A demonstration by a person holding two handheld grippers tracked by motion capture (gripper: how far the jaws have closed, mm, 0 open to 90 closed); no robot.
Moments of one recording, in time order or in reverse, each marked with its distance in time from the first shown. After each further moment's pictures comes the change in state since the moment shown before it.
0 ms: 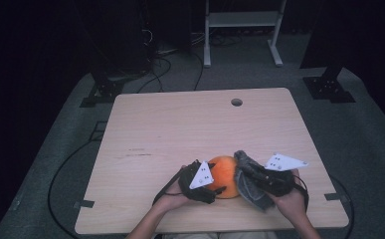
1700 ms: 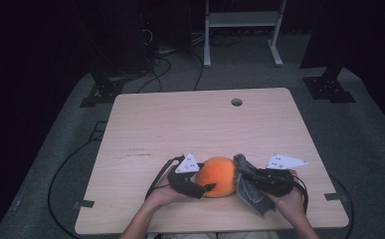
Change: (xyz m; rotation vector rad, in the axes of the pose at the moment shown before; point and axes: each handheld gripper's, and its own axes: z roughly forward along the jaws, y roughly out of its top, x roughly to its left) left arm 0.029 -0.022 -0.012 0.049 -0.086 -0.251; right arm -0.009 -0.012 0.007 0.014 0.082 0.098
